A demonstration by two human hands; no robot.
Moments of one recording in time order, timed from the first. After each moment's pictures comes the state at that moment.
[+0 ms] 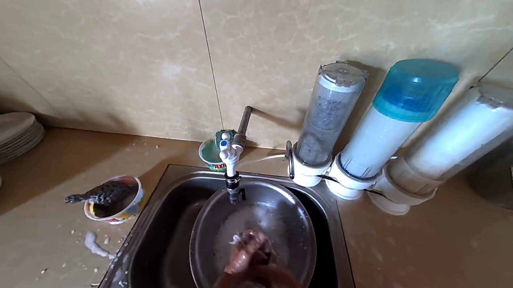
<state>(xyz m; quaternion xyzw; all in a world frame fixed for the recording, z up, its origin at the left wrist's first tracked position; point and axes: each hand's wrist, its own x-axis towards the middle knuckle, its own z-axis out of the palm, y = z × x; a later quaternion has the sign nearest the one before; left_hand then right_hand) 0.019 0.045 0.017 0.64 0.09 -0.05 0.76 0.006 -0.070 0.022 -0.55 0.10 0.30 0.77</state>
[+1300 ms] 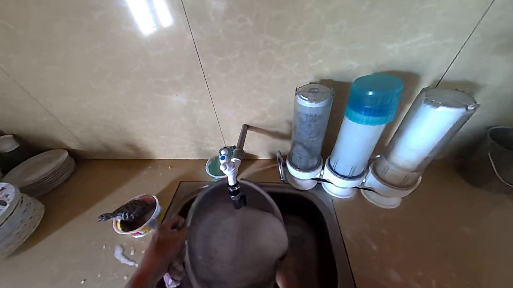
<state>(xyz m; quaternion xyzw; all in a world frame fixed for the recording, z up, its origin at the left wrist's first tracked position) -0.010 0.171 0.184 0.87 0.23 0.00 0.44 -0.001 -0.068 0.027 -0.78 0.23 0.19 0.55</state>
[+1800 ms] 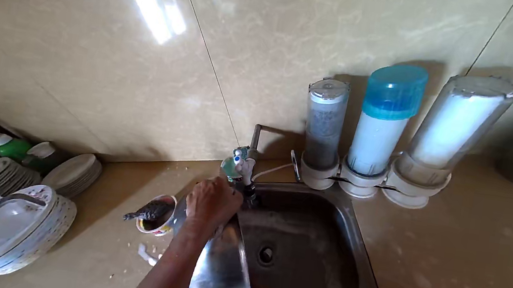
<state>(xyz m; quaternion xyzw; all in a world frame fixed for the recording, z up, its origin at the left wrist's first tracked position) 0.036 0.079 0.296 0.98 0.16 -0.10 0.06 -0.026 0.021 0.050 -0.67 -0.01 0.42 0.61</state>
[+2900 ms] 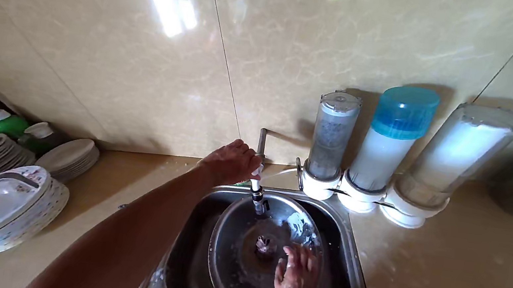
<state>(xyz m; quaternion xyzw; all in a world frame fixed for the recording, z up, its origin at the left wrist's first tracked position) 0.135 0.133 0.271 0.84 -0.47 0.22 -0.17 -0.013 -0.054 0.010 -0.90 0.00 -0.28 0.33</state>
